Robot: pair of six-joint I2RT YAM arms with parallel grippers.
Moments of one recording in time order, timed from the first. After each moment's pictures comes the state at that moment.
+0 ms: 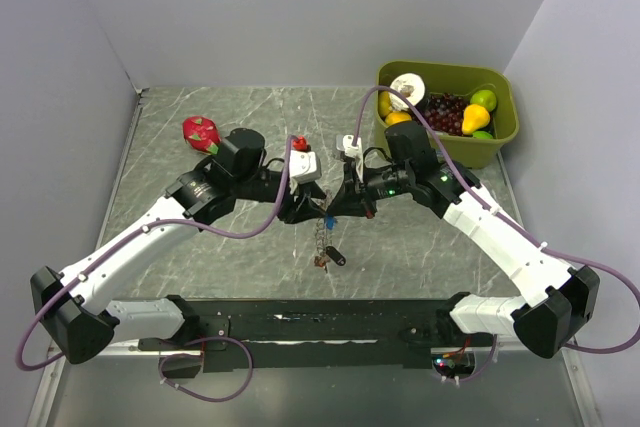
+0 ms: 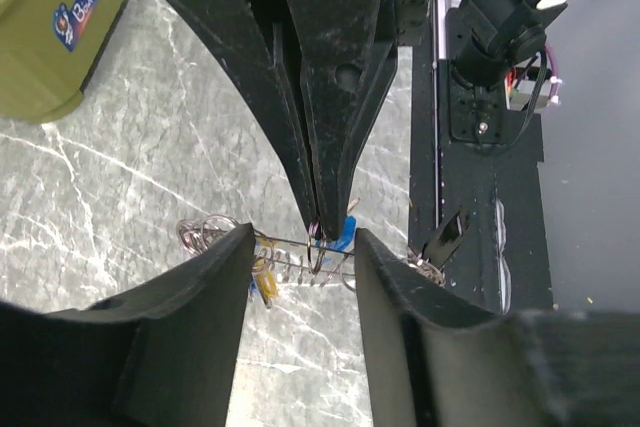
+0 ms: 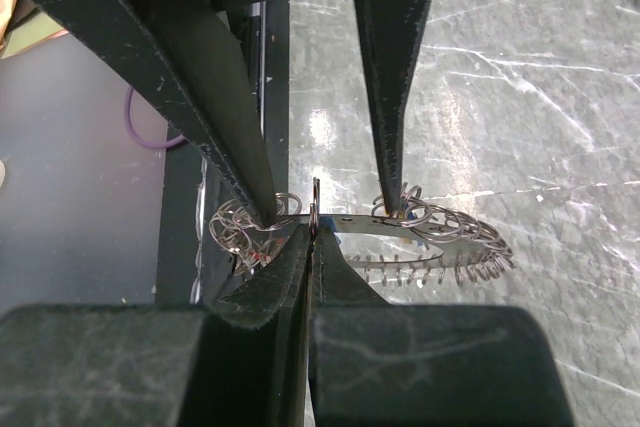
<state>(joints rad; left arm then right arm) -0.74 1.20 1.19 -0.42 0.70 0.27 0.59 1.22 1.21 -0.62 -0.91 -0.32</state>
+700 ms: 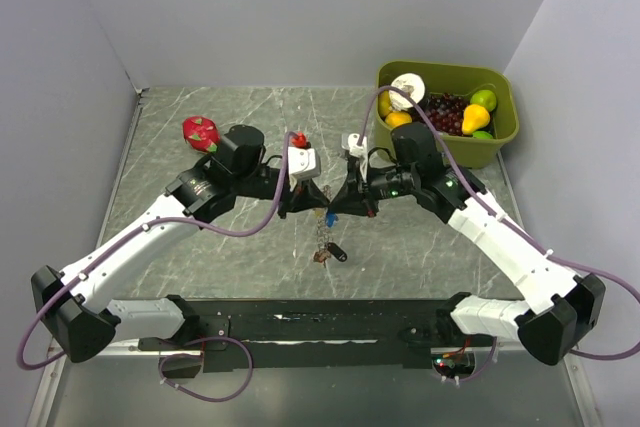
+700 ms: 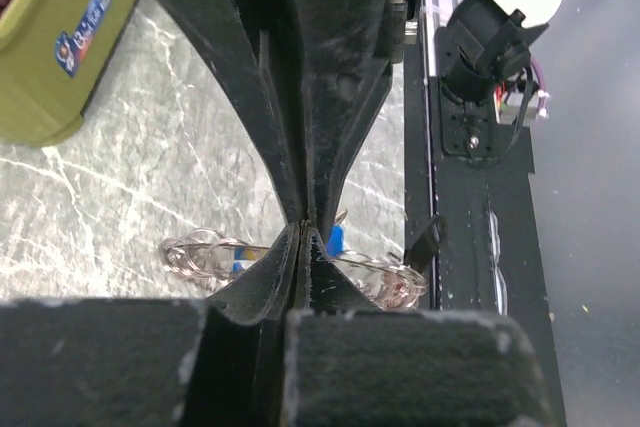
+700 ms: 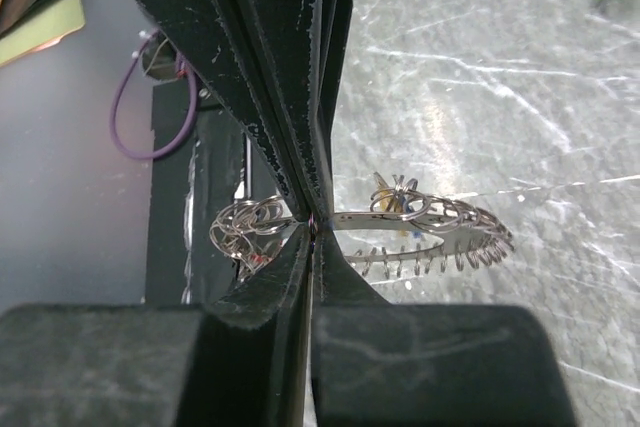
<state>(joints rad) -0.74 1.21 1.21 -0.41 0.73 0.27 0.59 1.19 1.18 -0.57 -0.88 -0.28</state>
